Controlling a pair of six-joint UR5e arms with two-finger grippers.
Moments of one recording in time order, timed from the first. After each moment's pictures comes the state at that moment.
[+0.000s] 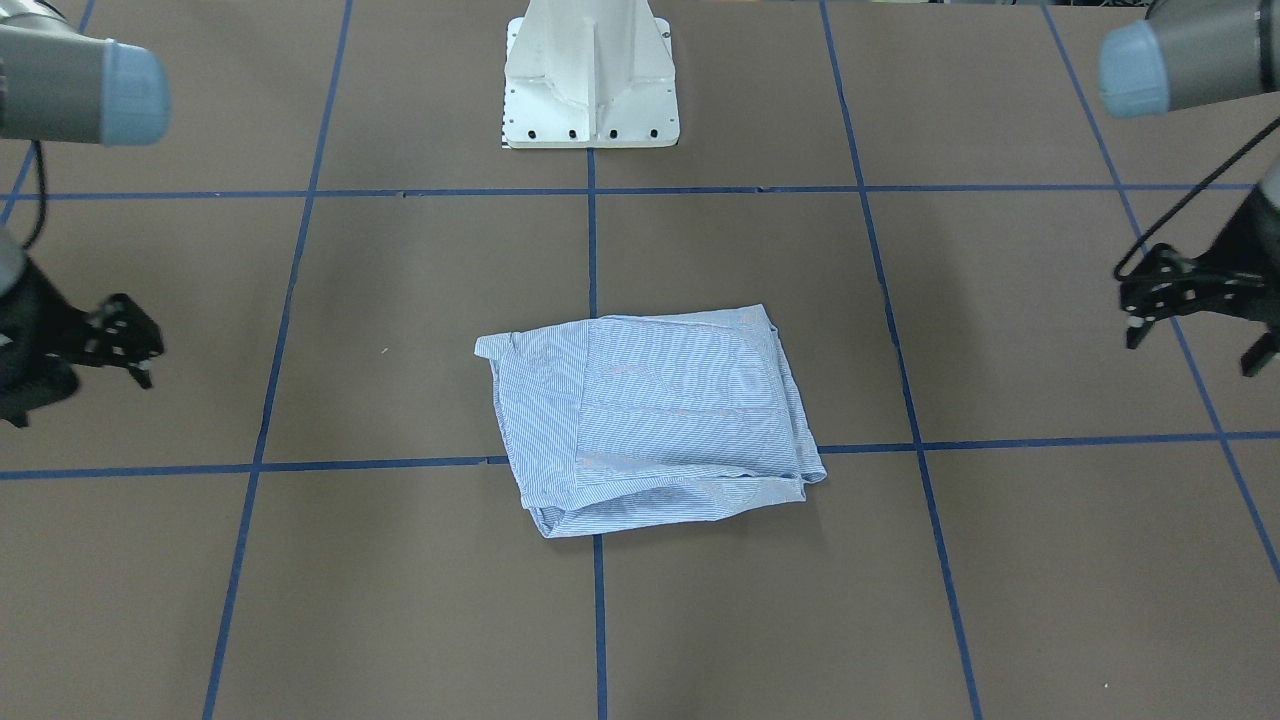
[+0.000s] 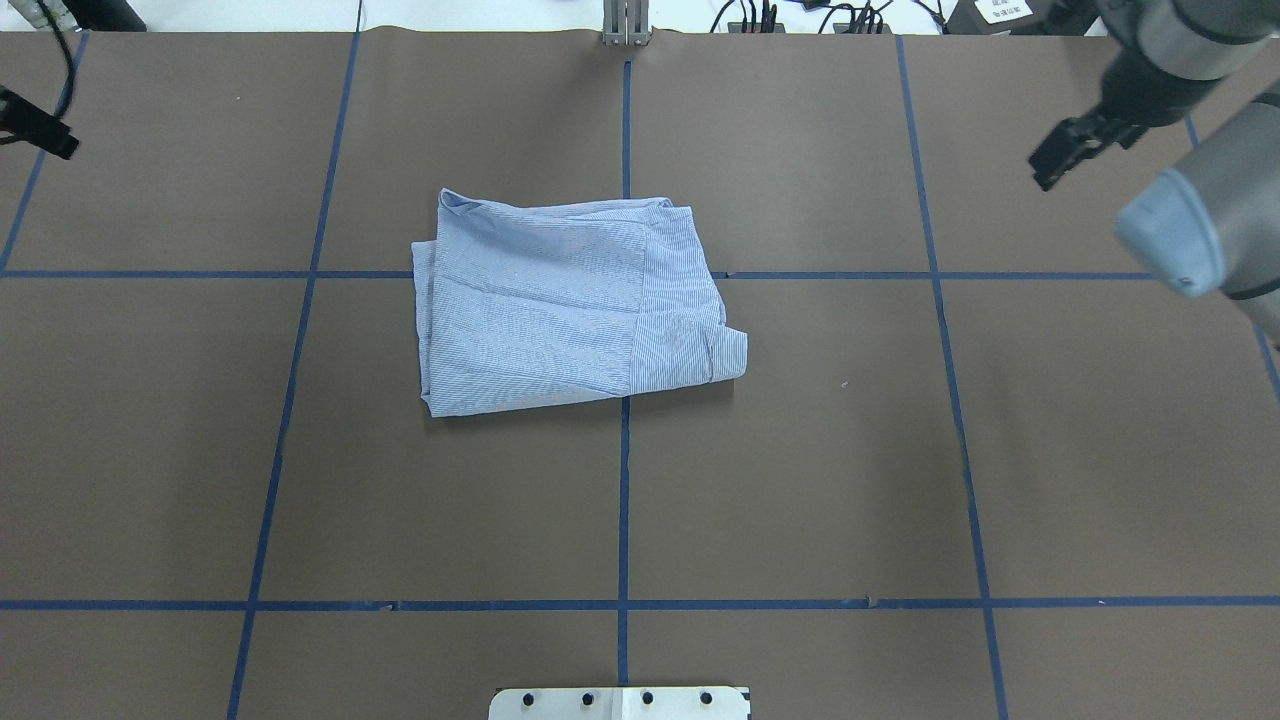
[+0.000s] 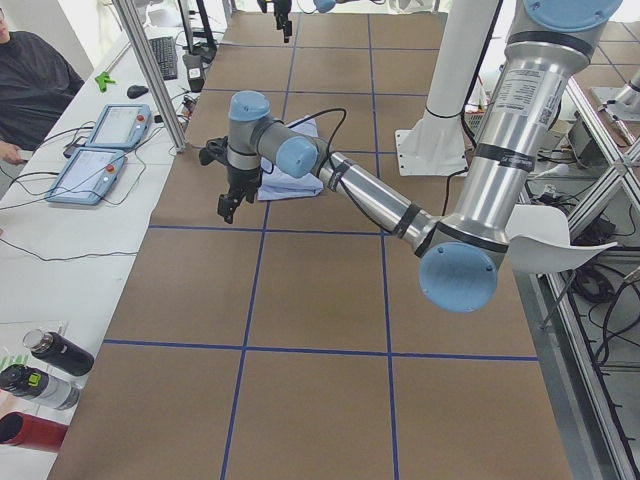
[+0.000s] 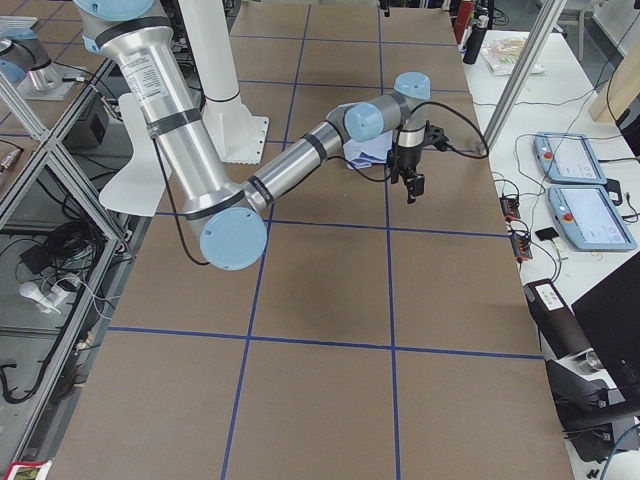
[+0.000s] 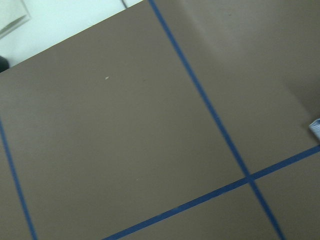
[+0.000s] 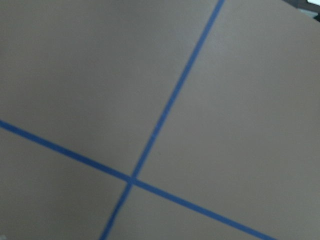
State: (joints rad) left arm -1.30 -1.81 -1.84 -1.56 -2.14 -0.07; right arm 1.18 -1.24 1.84 -1.80 2.14 0.08
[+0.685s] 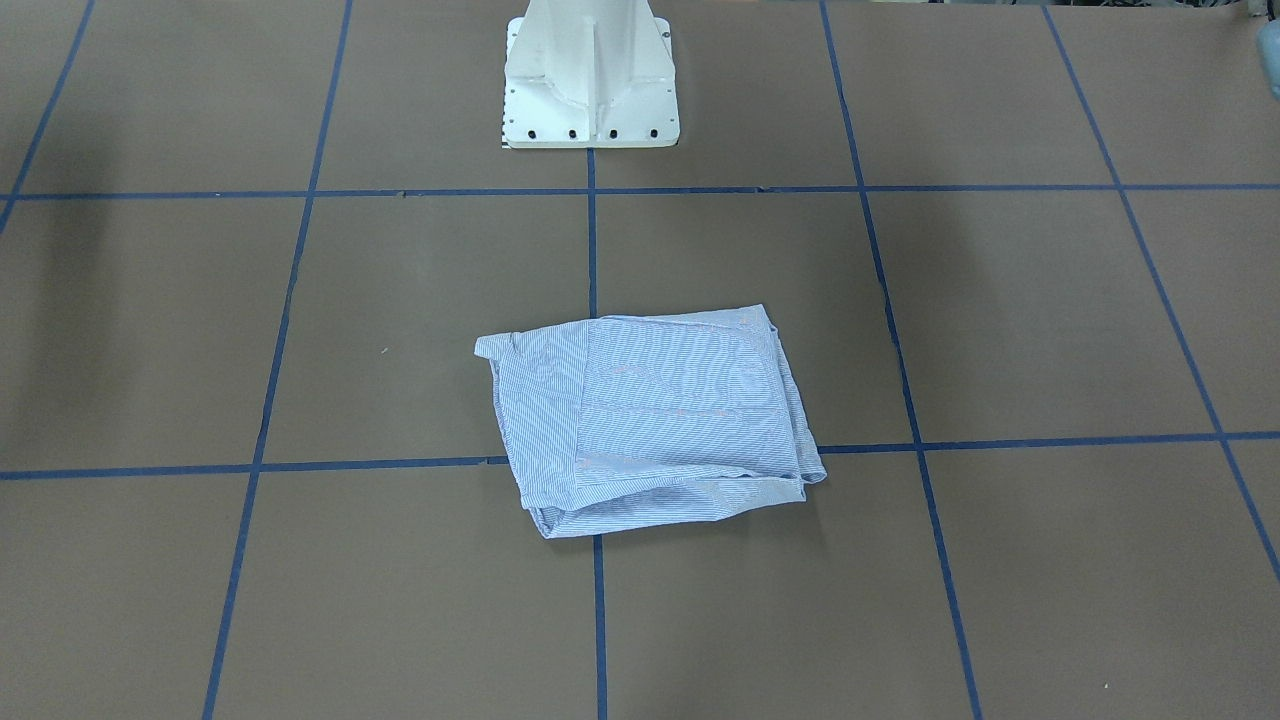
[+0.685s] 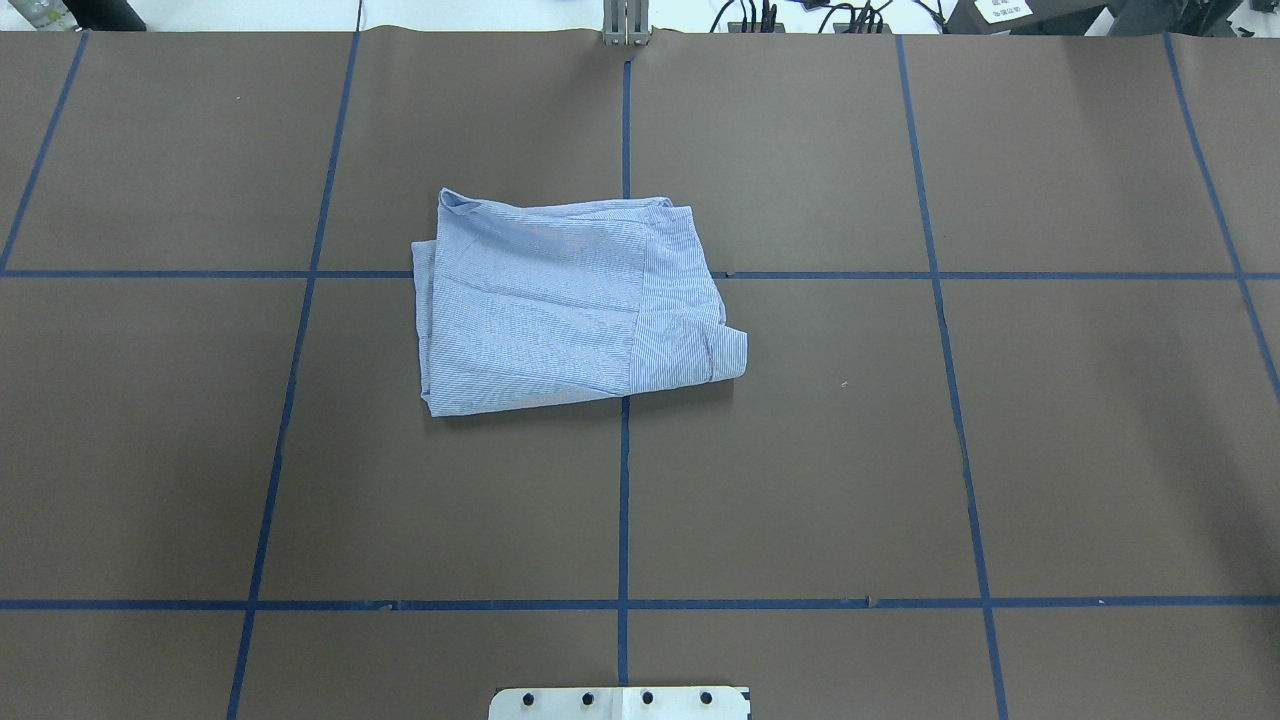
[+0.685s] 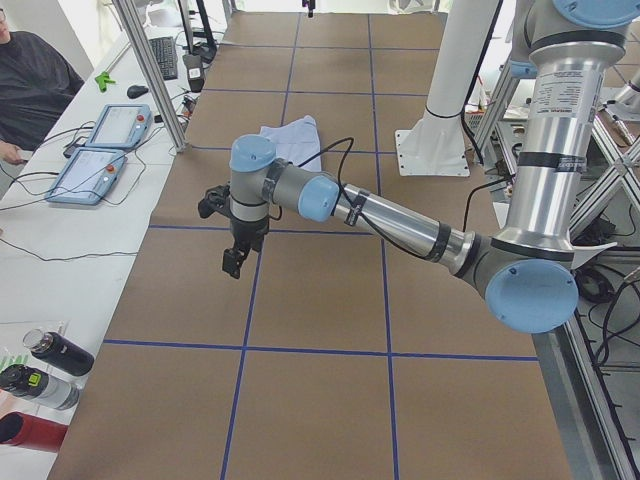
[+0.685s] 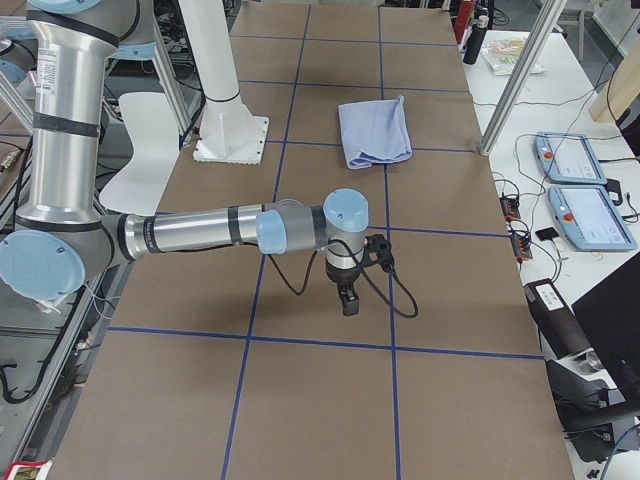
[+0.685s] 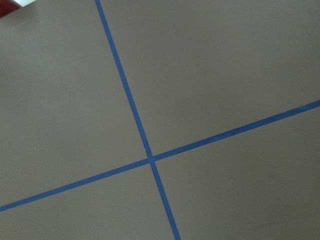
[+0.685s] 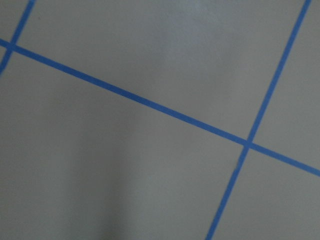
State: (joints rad) left arm -1.49 -1.60 -1.79 -1.57 -2.17 0.06; right arm 1.45 -1.76 1.87 -1.54 2.27 -0.10
